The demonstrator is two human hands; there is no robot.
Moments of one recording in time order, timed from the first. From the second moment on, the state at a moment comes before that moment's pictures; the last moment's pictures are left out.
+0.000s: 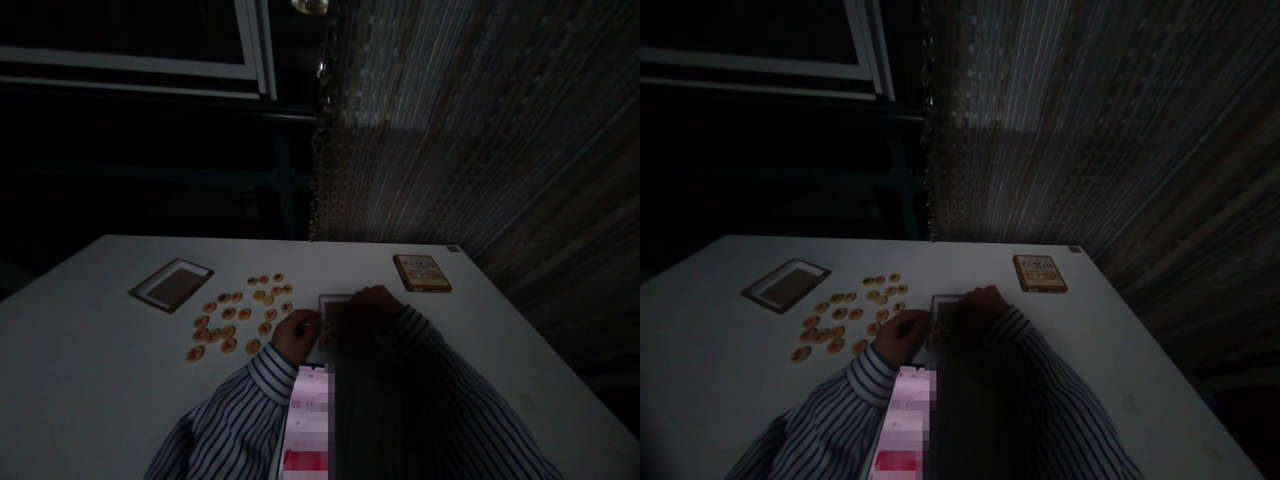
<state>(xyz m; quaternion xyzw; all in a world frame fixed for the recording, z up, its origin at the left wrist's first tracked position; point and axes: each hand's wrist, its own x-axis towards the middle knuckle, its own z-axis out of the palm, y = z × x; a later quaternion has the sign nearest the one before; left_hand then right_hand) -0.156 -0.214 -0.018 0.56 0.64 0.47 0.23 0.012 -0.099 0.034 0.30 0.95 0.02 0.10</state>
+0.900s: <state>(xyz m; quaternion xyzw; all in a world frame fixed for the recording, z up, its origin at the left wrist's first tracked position) -0.165 -0.215 -0.008 0.52 0.66 0.52 0.17 0.020 -0.102 0.059 0.29 0.94 0.00 -0.15</state>
